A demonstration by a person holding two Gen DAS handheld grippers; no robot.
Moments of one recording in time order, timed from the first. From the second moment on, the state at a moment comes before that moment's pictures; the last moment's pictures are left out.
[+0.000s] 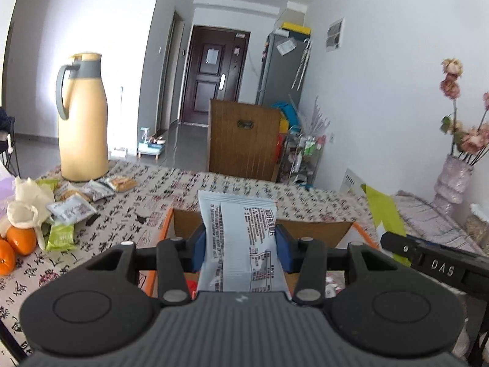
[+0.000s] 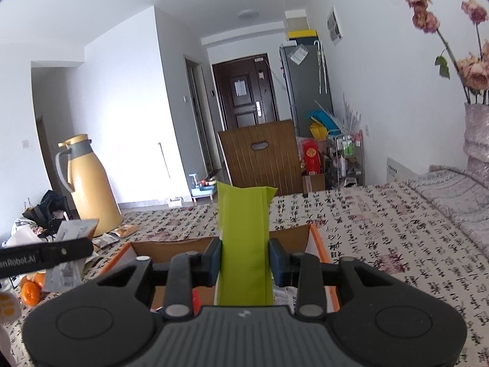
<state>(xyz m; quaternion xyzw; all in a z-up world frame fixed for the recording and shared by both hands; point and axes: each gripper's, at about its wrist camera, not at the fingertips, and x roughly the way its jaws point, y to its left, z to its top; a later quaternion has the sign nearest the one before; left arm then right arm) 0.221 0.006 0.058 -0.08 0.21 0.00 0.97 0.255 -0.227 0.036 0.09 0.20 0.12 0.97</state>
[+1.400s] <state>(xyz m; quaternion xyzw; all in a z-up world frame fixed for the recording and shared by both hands) 0.236 0.016 0.031 -0.09 0.22 0.03 0.97 0.272 -0.229 0.005 0.09 0.23 0.10 0.96</state>
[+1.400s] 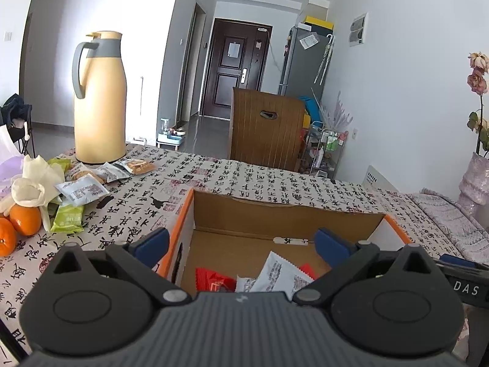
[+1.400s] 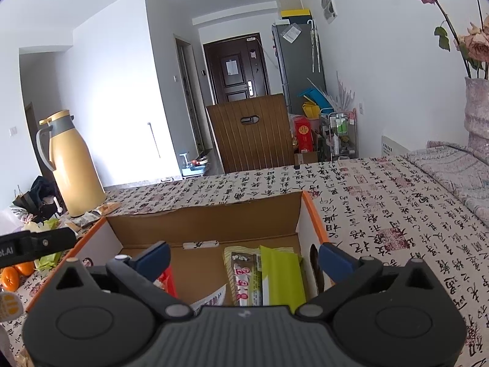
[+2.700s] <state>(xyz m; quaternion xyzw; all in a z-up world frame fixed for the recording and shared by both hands) 0.107 0.023 0.030 -0.07 0.22 0.01 0.97 0.123 -0.256 0.023 0.06 0.22 0.09 0.97</state>
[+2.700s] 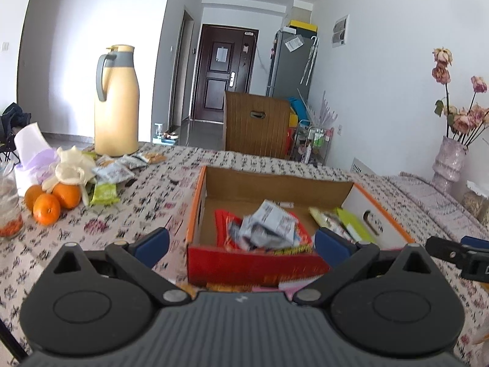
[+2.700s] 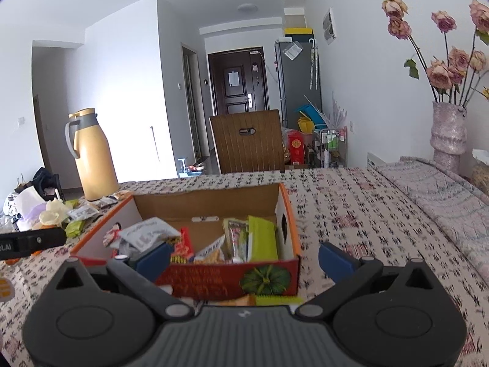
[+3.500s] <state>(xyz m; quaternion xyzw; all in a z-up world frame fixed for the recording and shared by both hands) 0.070 0.038 -0.018 -0.08 0.27 0.01 0.96 0.076 -0.262 -0.037 0.05 0.27 0.07 0.96</state>
